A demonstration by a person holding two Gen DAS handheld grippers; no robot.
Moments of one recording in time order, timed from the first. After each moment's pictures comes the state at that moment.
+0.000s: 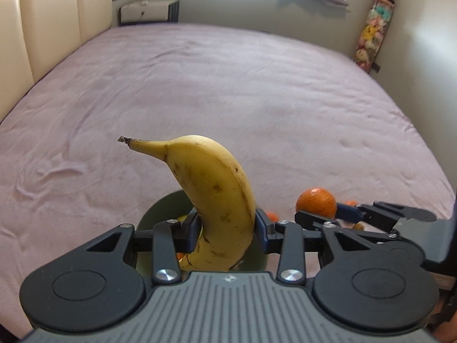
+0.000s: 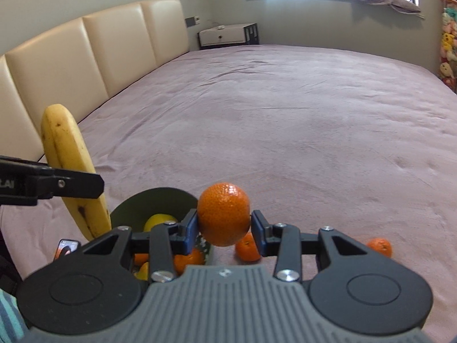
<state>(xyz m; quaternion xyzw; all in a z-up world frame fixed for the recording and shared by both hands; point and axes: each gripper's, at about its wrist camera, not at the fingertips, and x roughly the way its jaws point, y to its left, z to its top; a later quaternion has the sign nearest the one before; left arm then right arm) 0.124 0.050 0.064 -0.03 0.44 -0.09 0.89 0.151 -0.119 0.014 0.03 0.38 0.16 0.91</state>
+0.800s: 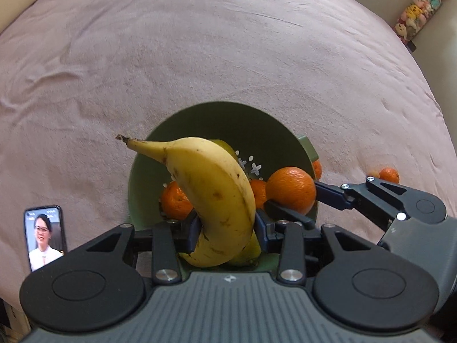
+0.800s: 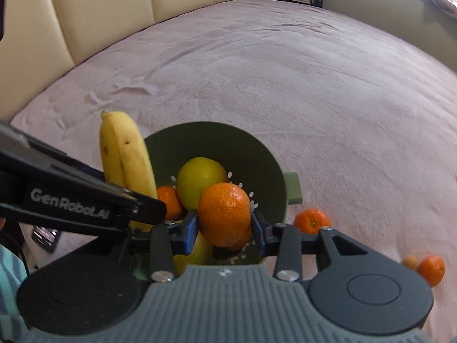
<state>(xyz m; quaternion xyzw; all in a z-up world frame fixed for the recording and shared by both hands) 0.158 0.087 -0.032 -0.10 0.56 -0.05 0.82 0.175 -0.037 -0.054 -0.11 0.44 0.25 0.86</state>
